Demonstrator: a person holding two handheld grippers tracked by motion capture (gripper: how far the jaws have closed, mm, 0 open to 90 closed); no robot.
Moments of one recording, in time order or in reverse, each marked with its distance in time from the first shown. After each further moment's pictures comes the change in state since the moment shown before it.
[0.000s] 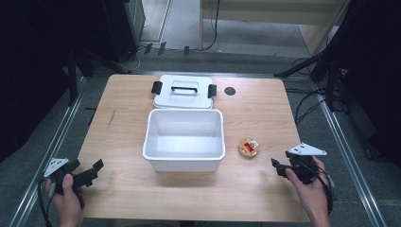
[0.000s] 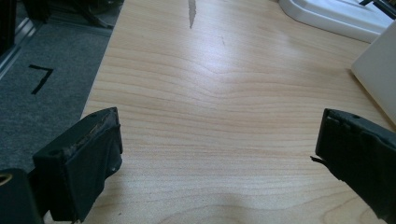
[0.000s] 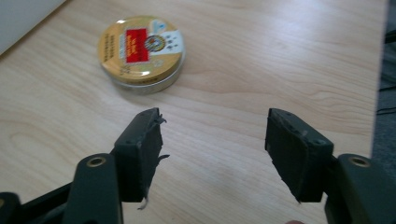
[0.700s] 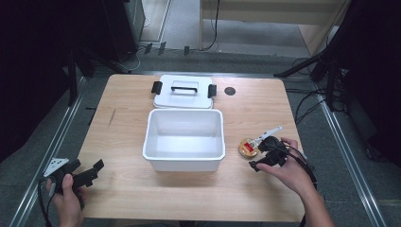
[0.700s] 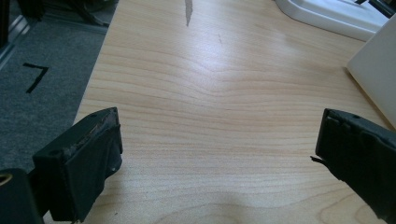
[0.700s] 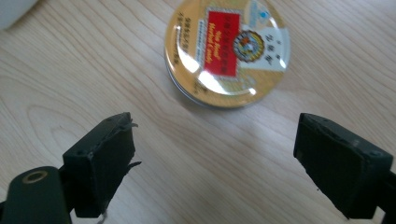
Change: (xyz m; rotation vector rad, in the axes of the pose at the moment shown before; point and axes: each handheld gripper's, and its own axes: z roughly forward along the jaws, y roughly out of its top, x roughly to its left) left arm 0.000 0.000 0.000 0.008 -0.014 -0.003; right arm 0.038 0.058 0.054 0.363 0.140 -0.198
